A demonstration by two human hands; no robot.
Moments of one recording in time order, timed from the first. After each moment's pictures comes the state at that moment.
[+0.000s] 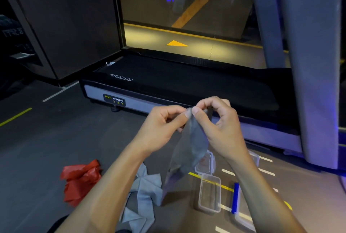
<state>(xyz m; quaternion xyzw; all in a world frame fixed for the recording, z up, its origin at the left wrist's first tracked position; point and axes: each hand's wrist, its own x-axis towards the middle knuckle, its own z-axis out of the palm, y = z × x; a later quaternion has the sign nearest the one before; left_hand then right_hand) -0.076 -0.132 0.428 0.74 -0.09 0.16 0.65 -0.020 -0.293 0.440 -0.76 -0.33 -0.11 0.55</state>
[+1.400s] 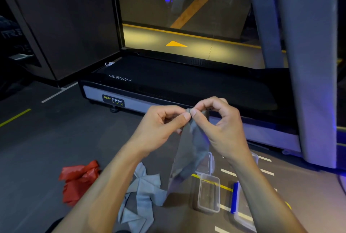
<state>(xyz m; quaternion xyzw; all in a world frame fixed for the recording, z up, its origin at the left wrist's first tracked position) -0.082 -0.135 0.434 0.73 -0.09 0.16 0.66 -0.021 -0.302 0.444 -0.75 -0.35 -0.12 0.55</state>
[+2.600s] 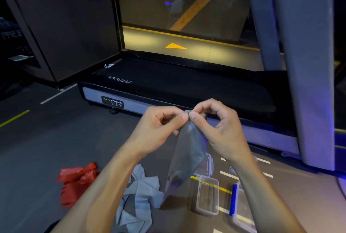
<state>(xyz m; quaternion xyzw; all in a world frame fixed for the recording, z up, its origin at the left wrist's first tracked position) -0.083 -0.133 0.437 0.75 -0.11 0.17 0.63 -0.017 -0.309 0.445 -0.75 -0.37 -0.08 0.54</state>
